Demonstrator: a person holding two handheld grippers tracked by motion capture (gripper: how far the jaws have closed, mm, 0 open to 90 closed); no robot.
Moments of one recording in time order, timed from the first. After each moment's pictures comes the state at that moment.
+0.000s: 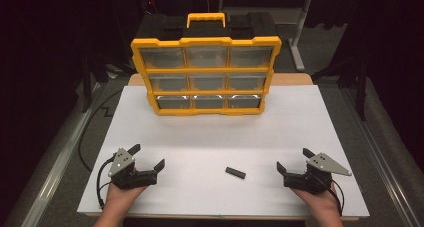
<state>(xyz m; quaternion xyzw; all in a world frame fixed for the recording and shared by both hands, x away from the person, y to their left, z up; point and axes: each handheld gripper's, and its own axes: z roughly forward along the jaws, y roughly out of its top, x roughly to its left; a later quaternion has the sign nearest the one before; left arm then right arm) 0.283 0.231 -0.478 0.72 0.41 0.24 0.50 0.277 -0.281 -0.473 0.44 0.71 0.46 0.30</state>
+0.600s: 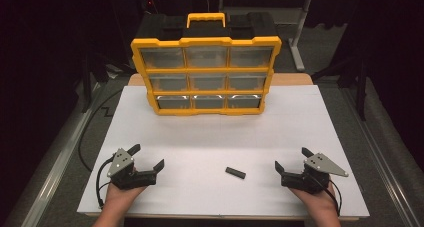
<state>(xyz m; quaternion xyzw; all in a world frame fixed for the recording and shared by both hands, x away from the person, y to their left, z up) 0.282 0.233 -0.479 0.72 0.40 0.24 0.51 0.278 -0.275 -0.475 0.44 0.71 0.46 0.31</state>
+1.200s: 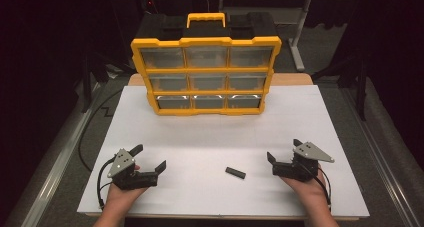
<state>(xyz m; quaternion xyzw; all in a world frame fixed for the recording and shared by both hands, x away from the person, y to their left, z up) 0.281 0.229 -0.480 0.72 0.39 0.23 0.52 0.310 -0.257 -0.473 0.44 0.71 0.45 0.31</state>
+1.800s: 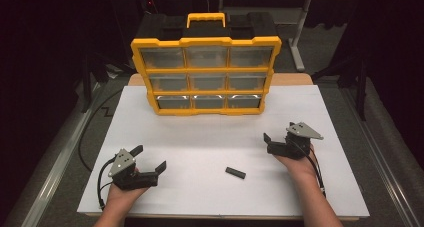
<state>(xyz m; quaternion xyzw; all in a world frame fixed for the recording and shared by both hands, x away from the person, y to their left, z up) 0.280 0.229 -0.479 0.73 0.39 0.22 0.52 0.368 -0.251 -0.469 0.46 0.70 0.43 0.33</state>
